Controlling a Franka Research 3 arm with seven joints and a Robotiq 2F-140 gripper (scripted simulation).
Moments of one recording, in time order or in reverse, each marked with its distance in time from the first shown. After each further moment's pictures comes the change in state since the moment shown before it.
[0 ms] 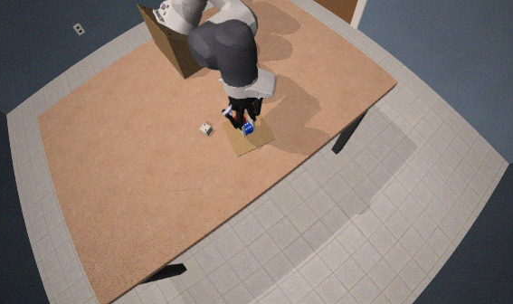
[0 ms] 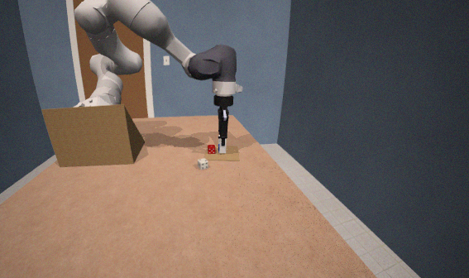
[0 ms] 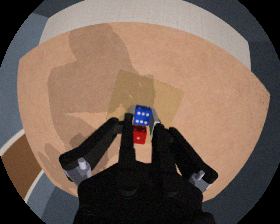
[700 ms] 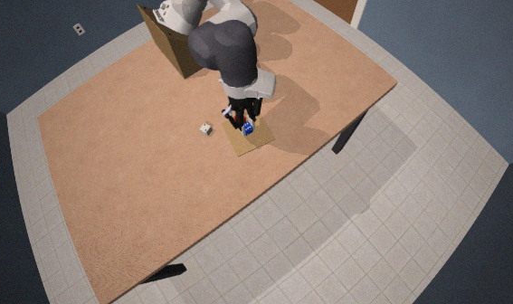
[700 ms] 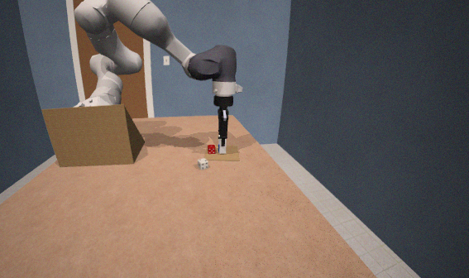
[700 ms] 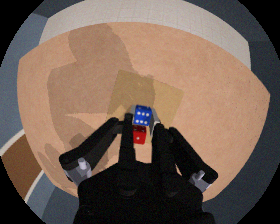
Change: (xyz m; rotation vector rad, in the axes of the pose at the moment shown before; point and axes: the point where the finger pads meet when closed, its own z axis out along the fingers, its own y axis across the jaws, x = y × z) arm 0.000 0.001 0.001 0.000 0.001 0.002
